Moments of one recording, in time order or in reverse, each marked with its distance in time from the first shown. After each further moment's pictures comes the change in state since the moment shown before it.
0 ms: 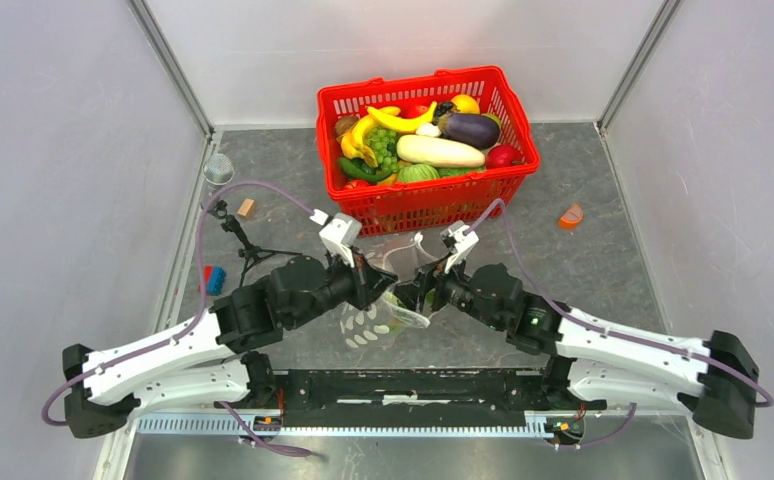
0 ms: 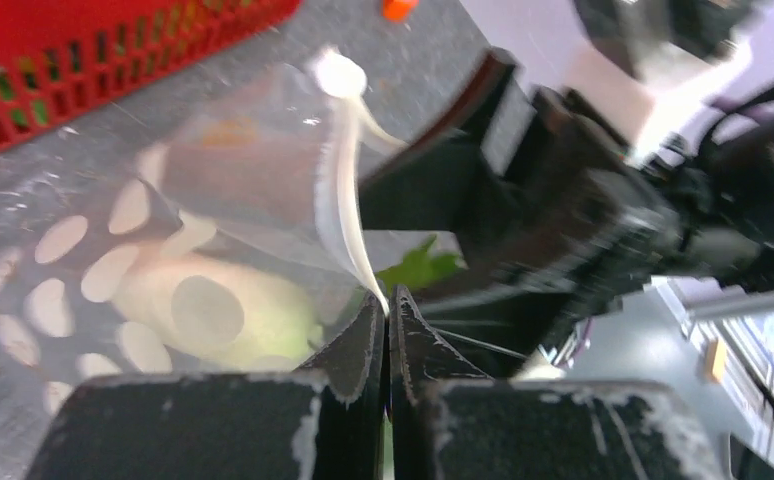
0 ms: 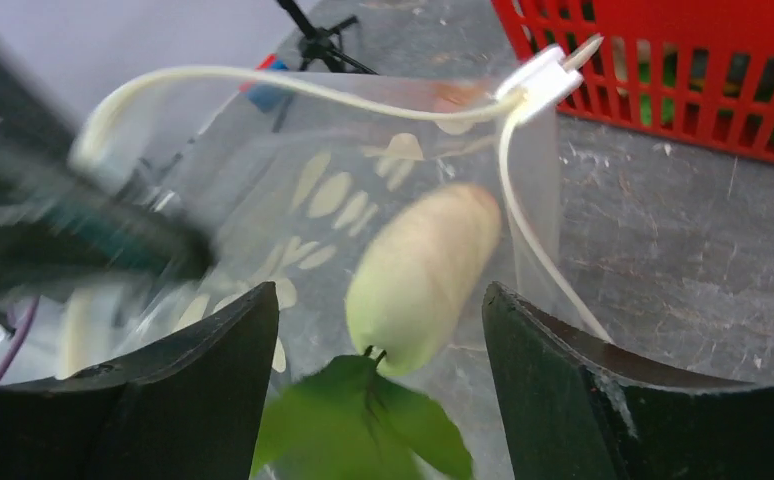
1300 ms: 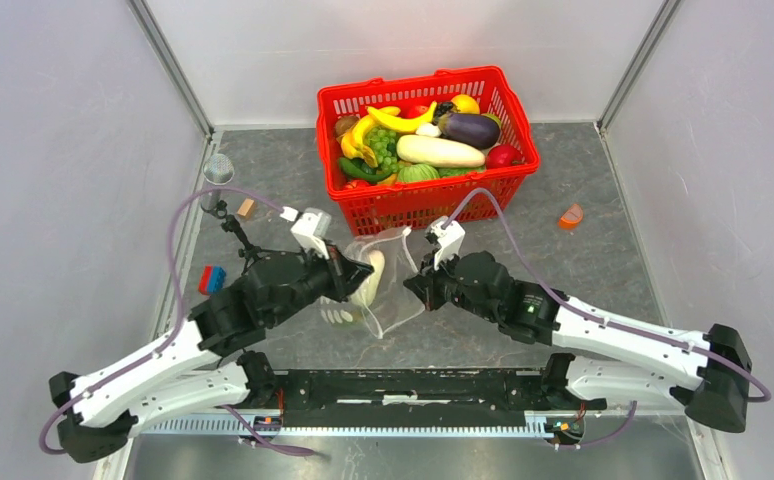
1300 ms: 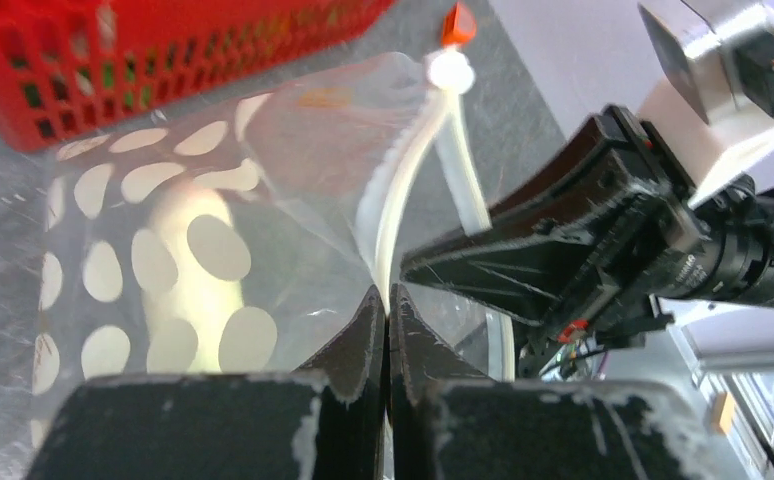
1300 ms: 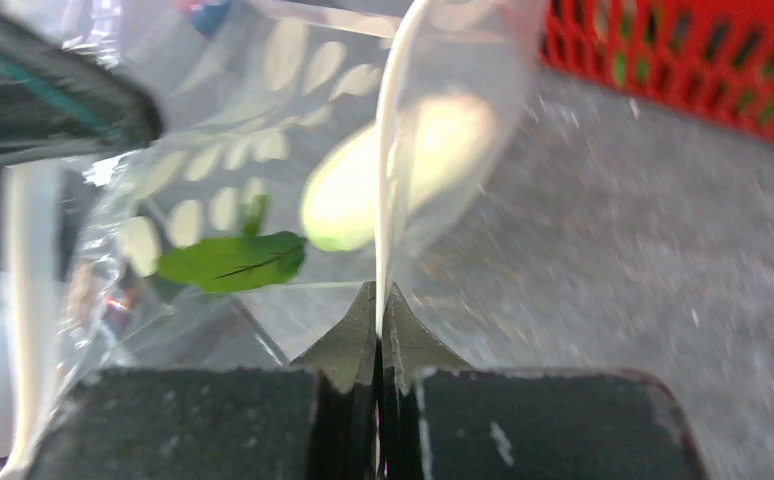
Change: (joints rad) left arm 0.150 -0.104 -0.059 -0.069 0.023 -0.050; right arm 0.004 0.036 0.140 -0.328 -0.007 -0.063
